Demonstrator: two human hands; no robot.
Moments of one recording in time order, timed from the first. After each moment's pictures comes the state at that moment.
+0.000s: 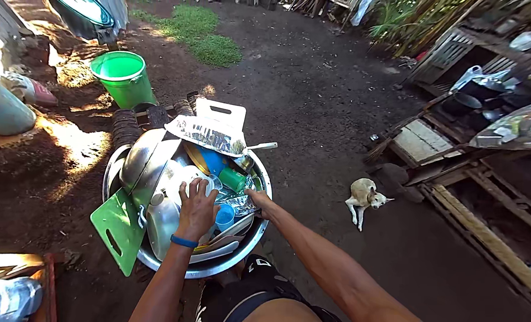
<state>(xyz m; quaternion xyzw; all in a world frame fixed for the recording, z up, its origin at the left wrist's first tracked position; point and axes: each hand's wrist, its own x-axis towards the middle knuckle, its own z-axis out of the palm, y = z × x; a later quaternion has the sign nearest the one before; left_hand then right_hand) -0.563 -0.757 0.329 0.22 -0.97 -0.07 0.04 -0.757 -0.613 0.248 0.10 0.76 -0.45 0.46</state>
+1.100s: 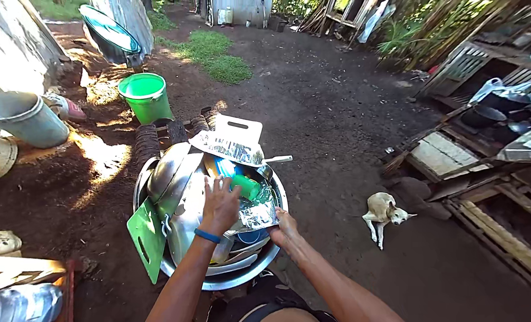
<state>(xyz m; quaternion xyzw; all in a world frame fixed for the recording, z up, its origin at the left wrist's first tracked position) -0.581 -0.778 0.374 0.18 -0.97 -0.12 0.07 -0.686 -0.611 0.309 0.26 0.51 -0.76 0.31</state>
